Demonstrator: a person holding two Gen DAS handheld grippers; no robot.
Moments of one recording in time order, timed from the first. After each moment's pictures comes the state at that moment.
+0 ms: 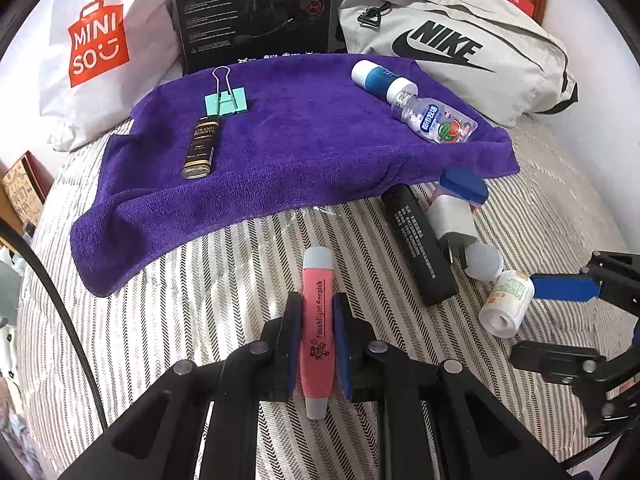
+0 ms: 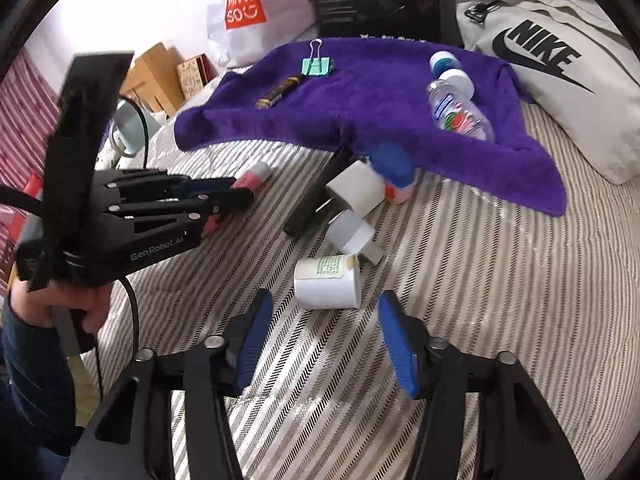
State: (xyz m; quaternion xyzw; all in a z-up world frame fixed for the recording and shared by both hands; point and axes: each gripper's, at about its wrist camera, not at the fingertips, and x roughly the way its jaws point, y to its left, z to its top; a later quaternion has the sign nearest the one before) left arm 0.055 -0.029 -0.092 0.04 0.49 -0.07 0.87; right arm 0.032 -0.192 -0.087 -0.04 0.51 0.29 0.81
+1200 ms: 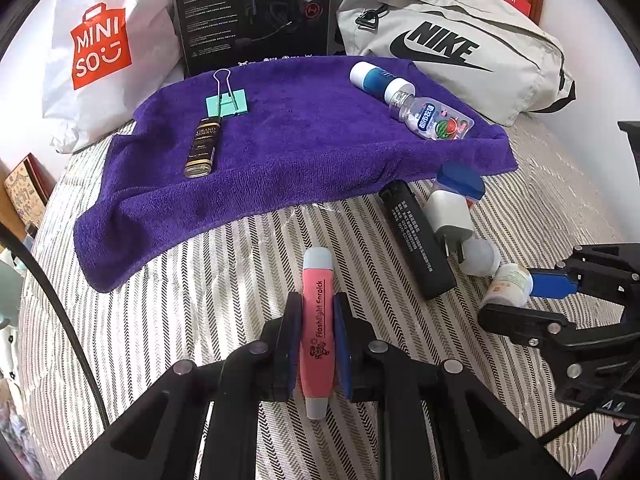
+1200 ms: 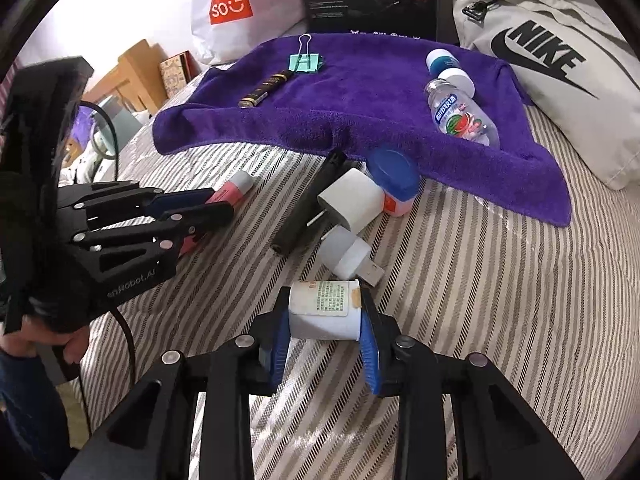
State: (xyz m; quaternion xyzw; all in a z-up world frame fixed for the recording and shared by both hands) left arm 0.049 -0.029 -0.091 0.03 0.49 -0.07 0.87; right arm 0.044 -0.184 -0.090 -0.04 0.51 0.26 0.82
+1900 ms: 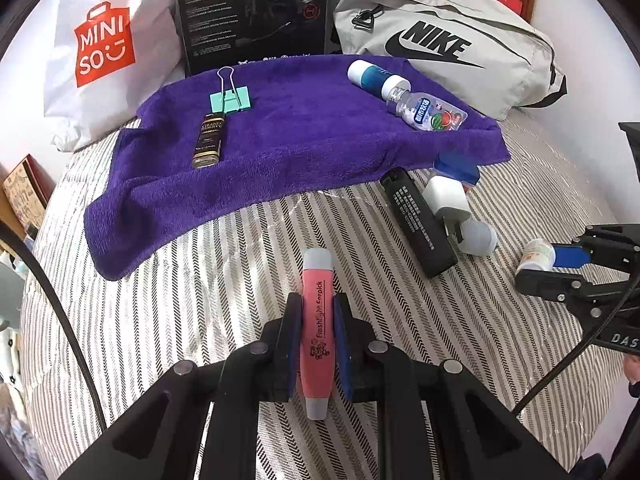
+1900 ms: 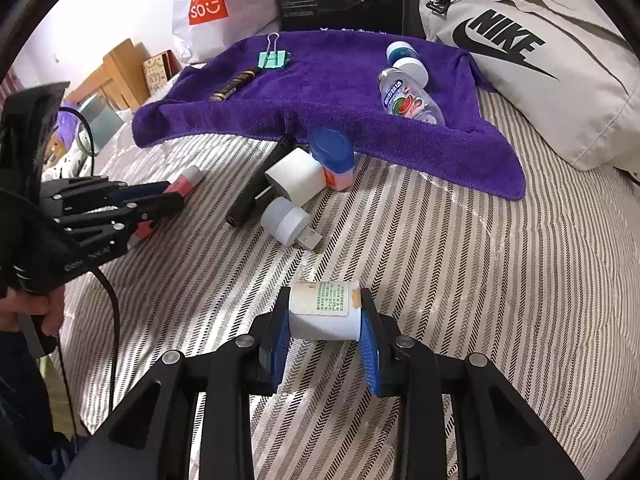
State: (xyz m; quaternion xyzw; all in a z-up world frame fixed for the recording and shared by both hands) left arm 0.039 -0.021 -0.091 0.04 0.48 -0.08 0.87; right arm 0.038 -0.214 -0.089 -0.06 0.51 0.23 0.82
